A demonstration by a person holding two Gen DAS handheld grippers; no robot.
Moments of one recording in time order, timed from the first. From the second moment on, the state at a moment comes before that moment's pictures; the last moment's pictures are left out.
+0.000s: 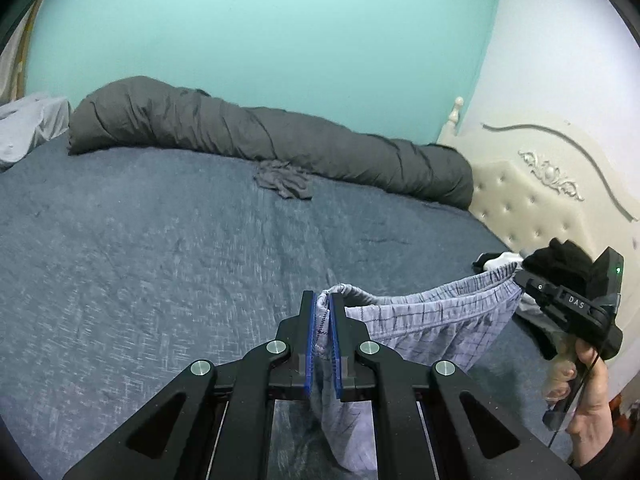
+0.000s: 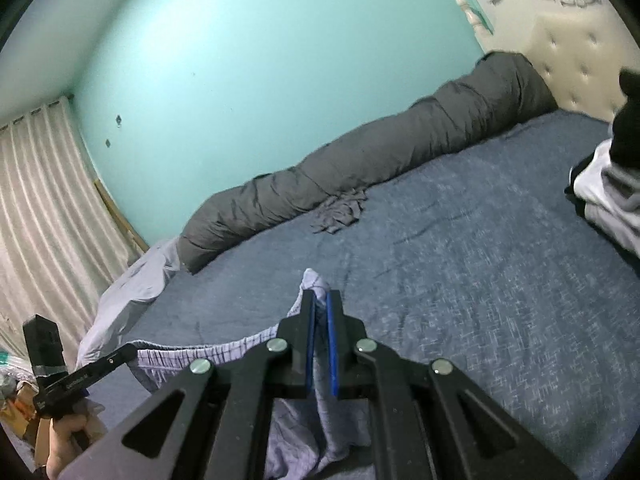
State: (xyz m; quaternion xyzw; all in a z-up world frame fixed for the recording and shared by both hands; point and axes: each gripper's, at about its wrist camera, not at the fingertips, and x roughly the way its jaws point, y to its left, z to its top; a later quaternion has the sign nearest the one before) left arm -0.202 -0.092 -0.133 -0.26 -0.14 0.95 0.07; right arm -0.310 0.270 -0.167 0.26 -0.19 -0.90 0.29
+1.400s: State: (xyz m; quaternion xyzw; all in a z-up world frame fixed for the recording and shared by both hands) left arm -0.230 -0.084 -0.260 -0.44 -0.13 0.89 0.05; right arm -0.315 0.239 -0.303 0.42 -0.10 -0.88 0.19
